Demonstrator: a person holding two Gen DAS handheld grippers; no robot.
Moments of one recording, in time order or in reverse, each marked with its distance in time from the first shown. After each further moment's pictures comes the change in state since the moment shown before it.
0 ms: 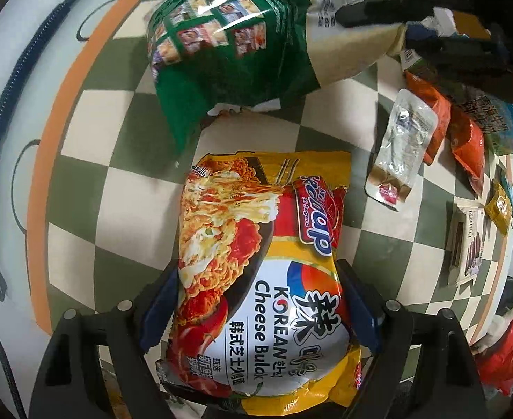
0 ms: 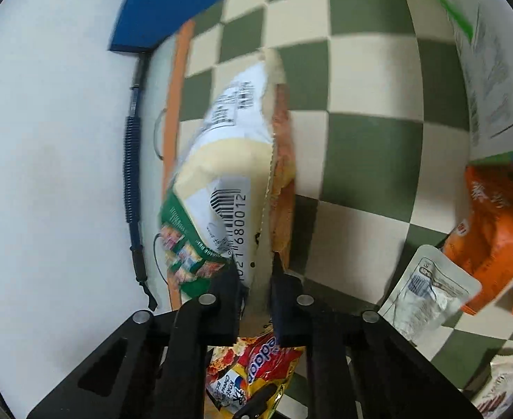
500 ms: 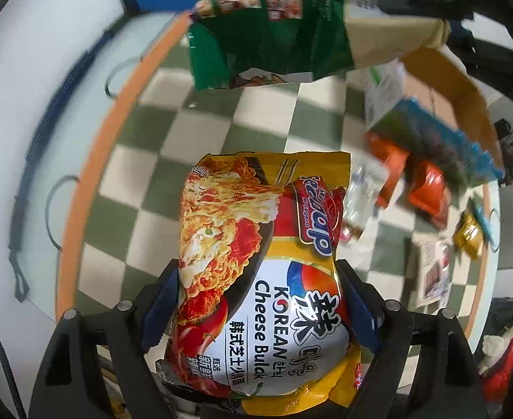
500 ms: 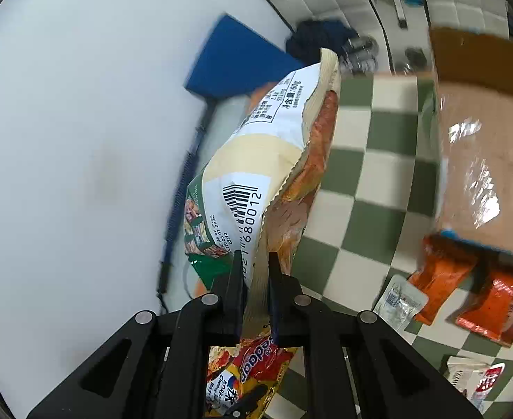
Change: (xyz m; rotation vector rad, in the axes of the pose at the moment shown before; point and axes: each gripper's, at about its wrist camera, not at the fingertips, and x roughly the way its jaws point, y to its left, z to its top) left arm -0.100 -0.013 -0.005 -0.017 -0.195 0.010; right arm -0.135 0.068 -0.023 -0.180 -0.237 0.028
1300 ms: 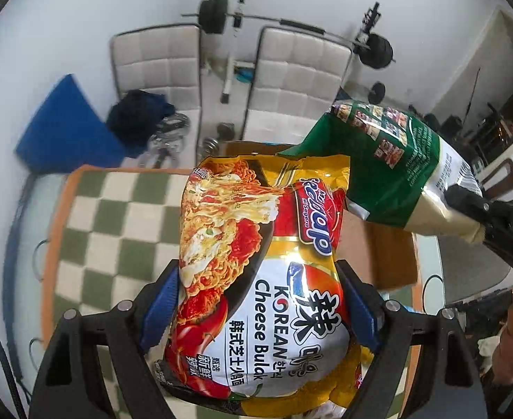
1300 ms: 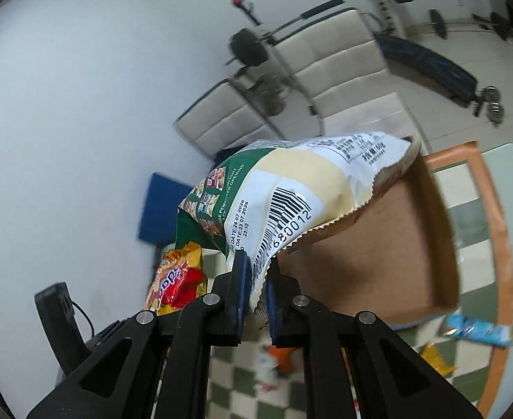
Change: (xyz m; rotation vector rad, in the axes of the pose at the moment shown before) left arm -0.027 -0.212 0.200 0.215 -0.186 -0.132; right arm -0.237 -0.168 0.039 0.239 -0.425 -0.161
